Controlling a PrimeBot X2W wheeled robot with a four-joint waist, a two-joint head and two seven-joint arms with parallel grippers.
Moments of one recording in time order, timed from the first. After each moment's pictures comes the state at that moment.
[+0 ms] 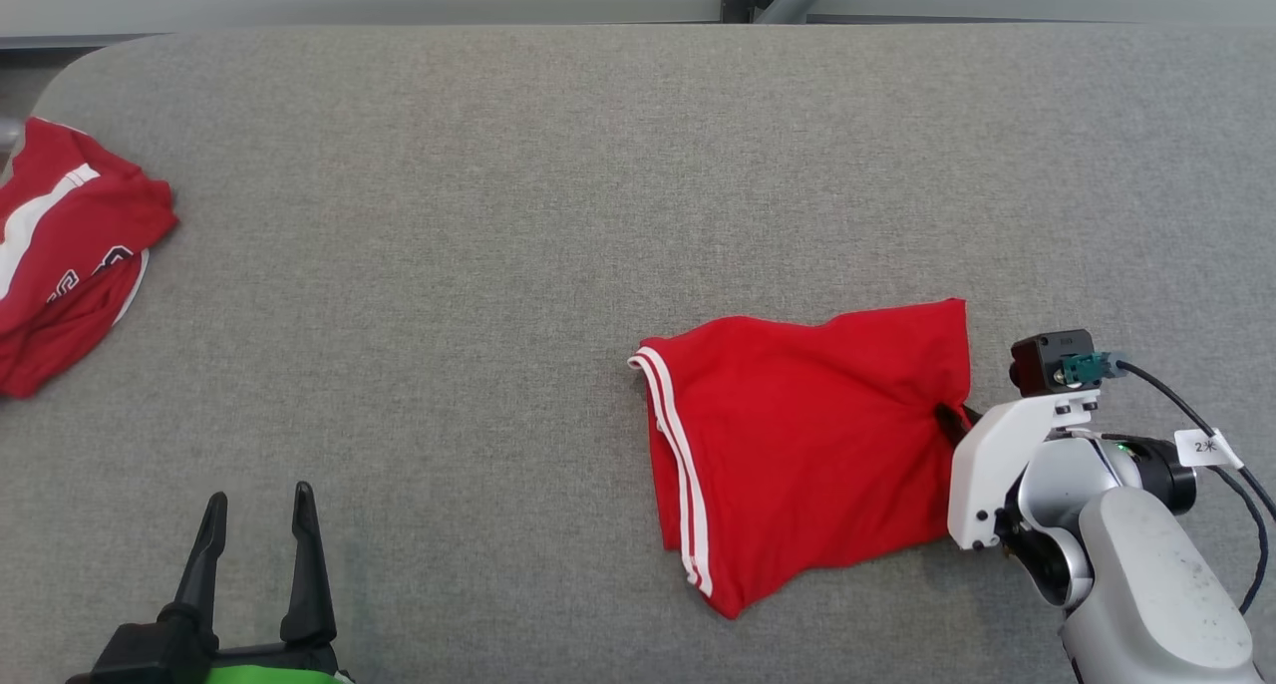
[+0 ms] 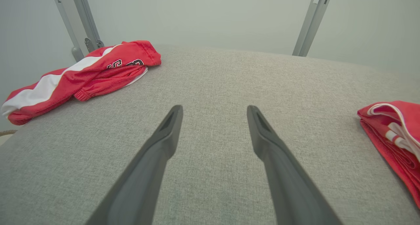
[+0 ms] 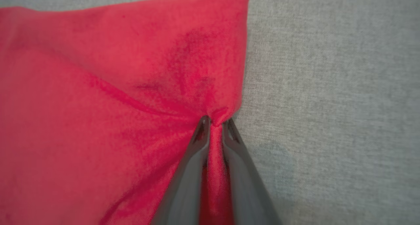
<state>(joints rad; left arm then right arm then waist) 0.12 0.05 0.08 0.06 -0.19 -0.12 -0.26 -0.31 -0.13 0.06 0.38 0.23 0.13 0.43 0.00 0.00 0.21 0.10</state>
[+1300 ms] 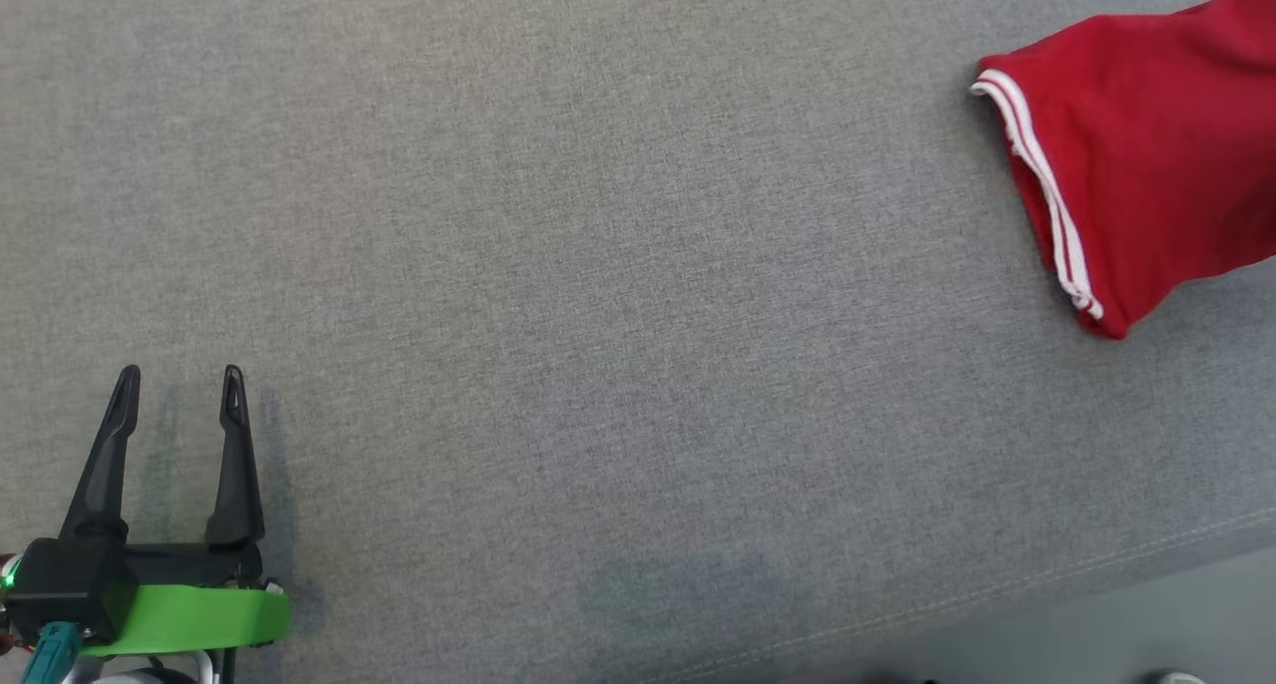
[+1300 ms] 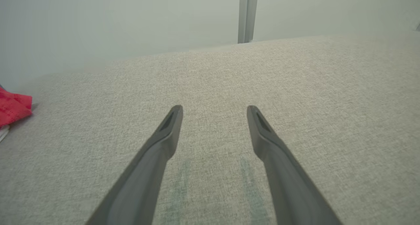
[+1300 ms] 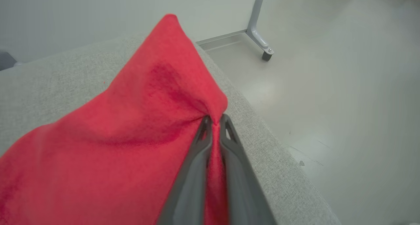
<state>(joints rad) -0.01 0.16 0.10 -0.04 -0.12 -0.13 -0.26 -0.78 -0.31 -0.40 0.64 0.08 0.13 0.23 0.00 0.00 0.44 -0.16</state>
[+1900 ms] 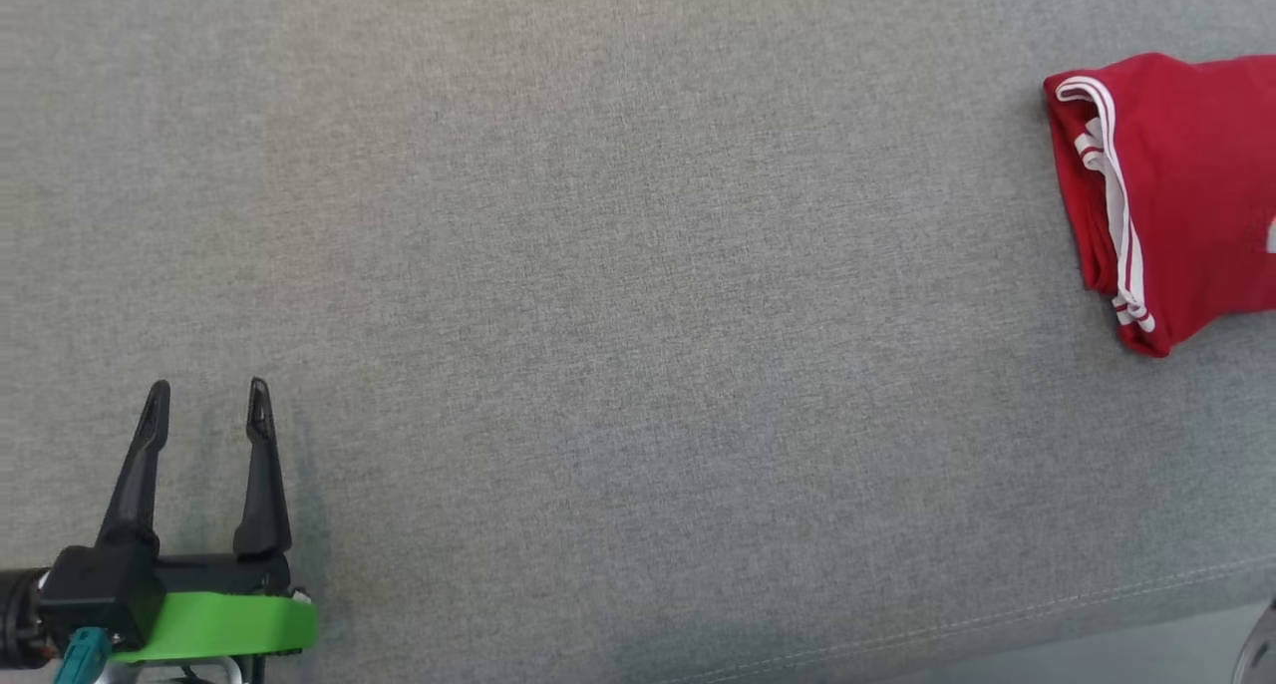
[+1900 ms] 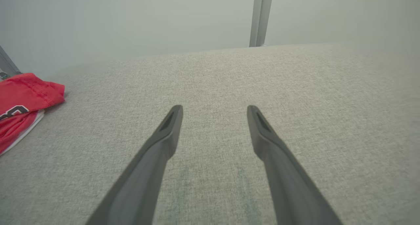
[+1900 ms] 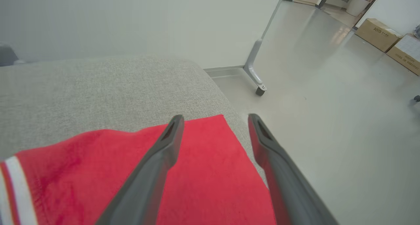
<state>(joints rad) 0.00 0.12 0.10 -0.02 -0.11 -0.13 -0.26 -0.79 -0.24 -0.56 0.66 -0.24 0.13 0.03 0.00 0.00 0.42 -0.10</state>
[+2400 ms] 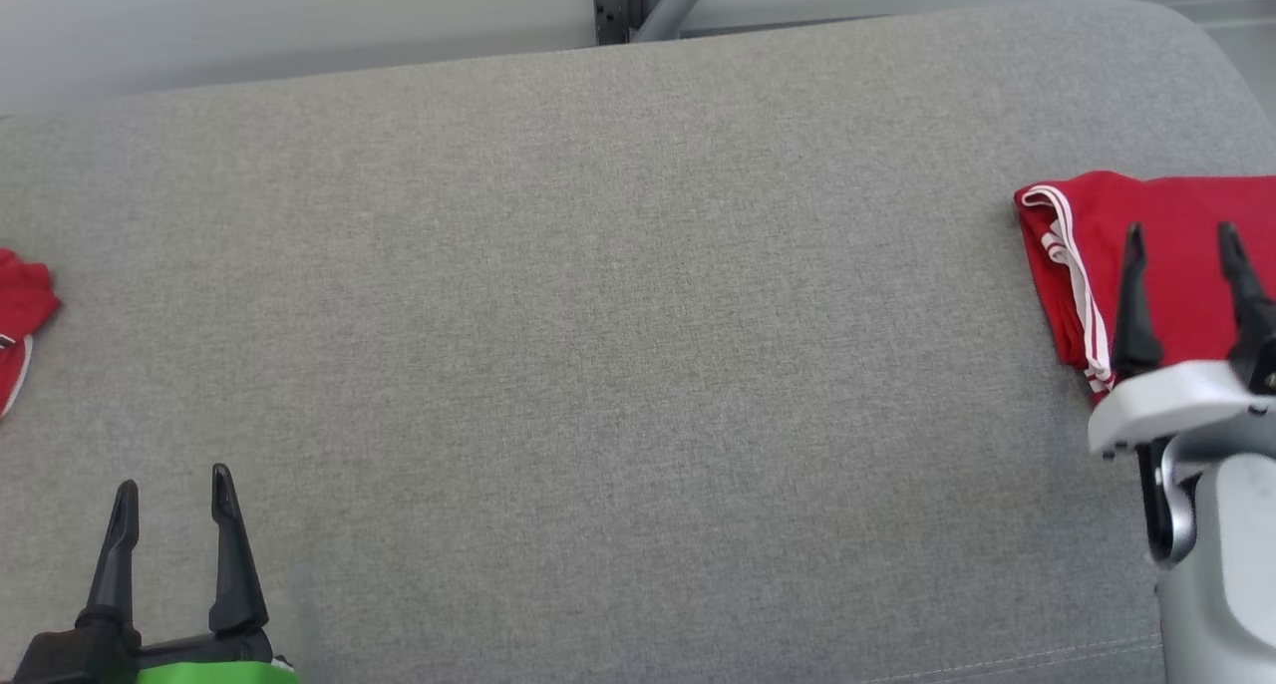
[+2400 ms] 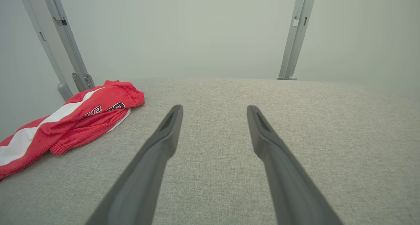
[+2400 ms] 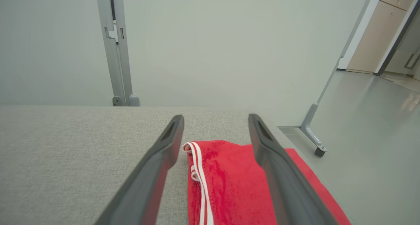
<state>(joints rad) 0.11 0.05 0.17 -0.02 -0.15 -0.10 -0.26 -0.39 -0.11 -0.28 0.37 -0.08 0.13 -0.26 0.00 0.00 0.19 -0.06</state>
